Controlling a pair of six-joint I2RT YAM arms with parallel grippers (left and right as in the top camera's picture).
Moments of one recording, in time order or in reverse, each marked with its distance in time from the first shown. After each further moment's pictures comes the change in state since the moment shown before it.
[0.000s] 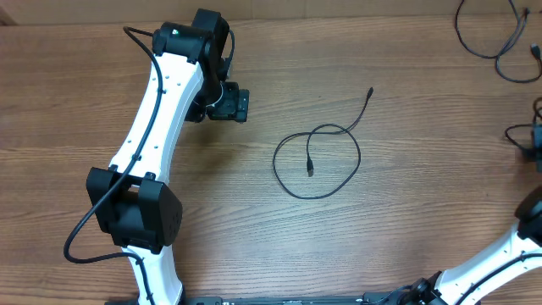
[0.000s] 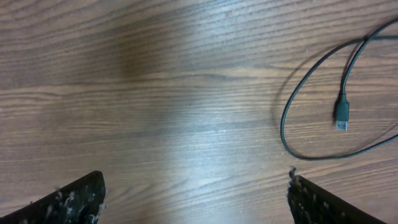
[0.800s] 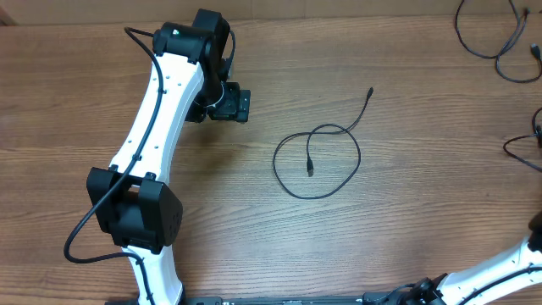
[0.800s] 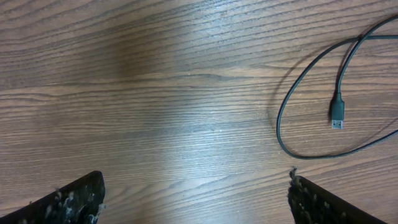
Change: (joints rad) left arm -0.002 0.000 0.000 0.005 0.012 0.000; right arm -0.166 -0.042 0.004 -0.126 0.084 -0.006
